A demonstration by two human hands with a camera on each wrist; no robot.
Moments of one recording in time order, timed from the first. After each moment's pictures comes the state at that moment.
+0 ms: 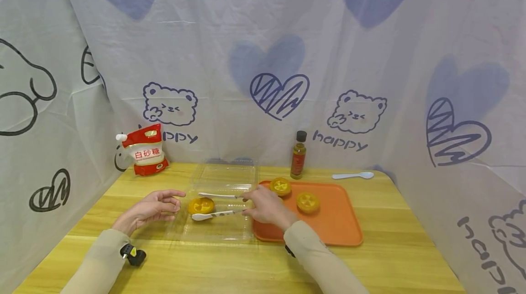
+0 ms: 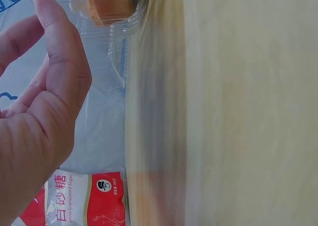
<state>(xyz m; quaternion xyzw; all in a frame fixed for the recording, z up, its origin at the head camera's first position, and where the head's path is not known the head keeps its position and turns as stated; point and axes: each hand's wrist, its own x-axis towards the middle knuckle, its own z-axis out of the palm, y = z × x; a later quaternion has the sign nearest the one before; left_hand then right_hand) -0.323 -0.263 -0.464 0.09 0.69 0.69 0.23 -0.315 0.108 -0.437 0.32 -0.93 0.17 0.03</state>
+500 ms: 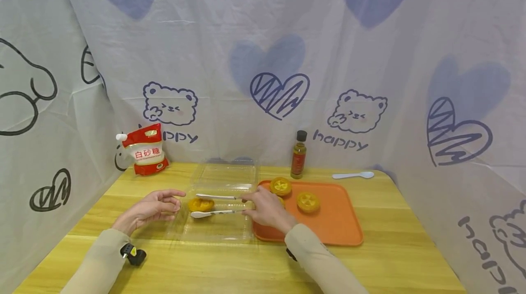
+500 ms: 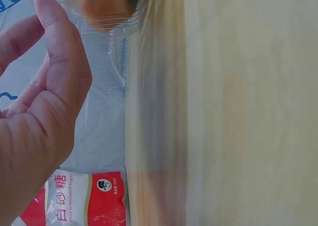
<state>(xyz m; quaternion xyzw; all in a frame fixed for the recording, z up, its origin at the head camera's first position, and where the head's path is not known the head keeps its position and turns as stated) -0.323 -0.263 -0.463 0.09 0.69 0.68 0.23 -0.312 0.109 -0.448 0.33 -0.92 0.19 0.07</state>
